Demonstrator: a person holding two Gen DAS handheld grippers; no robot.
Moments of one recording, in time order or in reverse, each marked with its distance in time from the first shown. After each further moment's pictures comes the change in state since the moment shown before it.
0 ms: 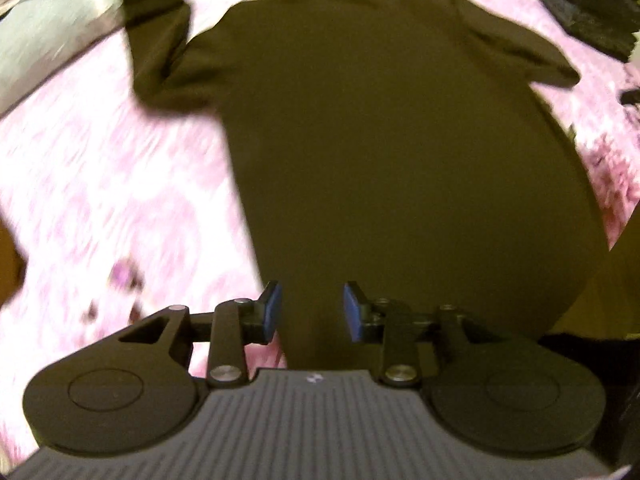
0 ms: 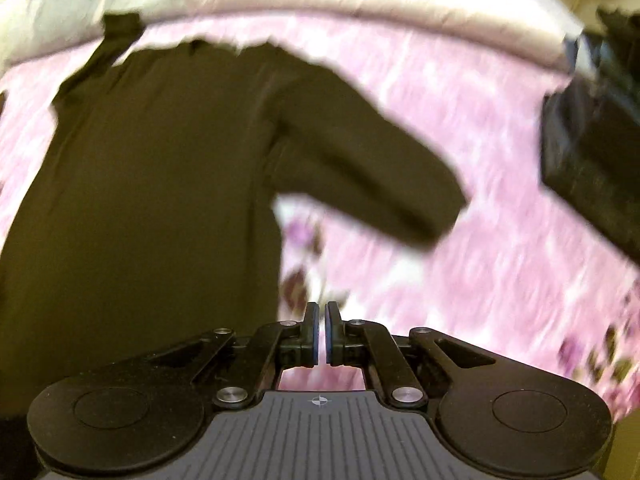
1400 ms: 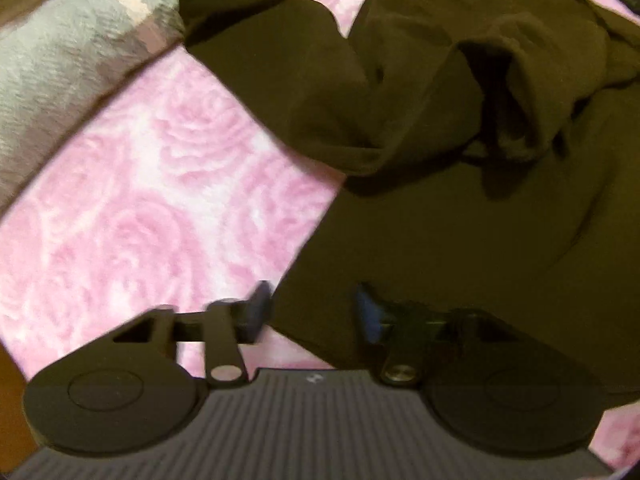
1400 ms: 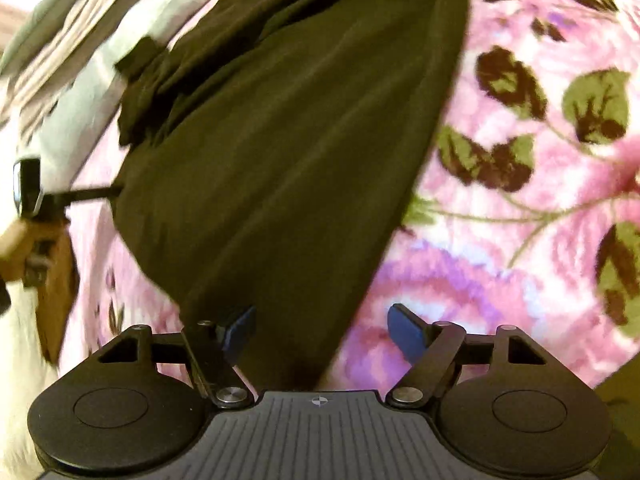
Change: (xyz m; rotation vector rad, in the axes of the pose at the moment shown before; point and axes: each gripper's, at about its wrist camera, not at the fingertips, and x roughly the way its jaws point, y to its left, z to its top) left arm 0.147 0.235 0.071 0.217 -0.073 0.094; right arm 0.090 0.265 -0.116 0.704 0.026 0.387
